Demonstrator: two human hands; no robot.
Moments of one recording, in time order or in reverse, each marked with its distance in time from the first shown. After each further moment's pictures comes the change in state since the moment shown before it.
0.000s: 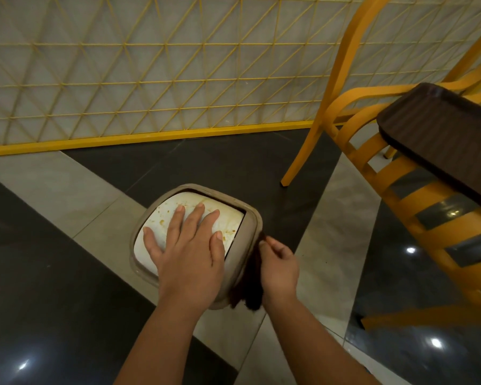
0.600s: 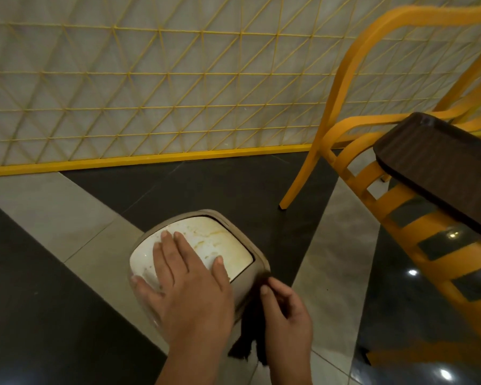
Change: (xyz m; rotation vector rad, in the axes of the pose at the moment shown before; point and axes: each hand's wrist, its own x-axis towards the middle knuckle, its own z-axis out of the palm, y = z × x) left_hand -0.002 0.028 0.002 0.095 0.005 -0.339; right_hand -0.023 0.014 -0.021 0.027 0.007 -0.229
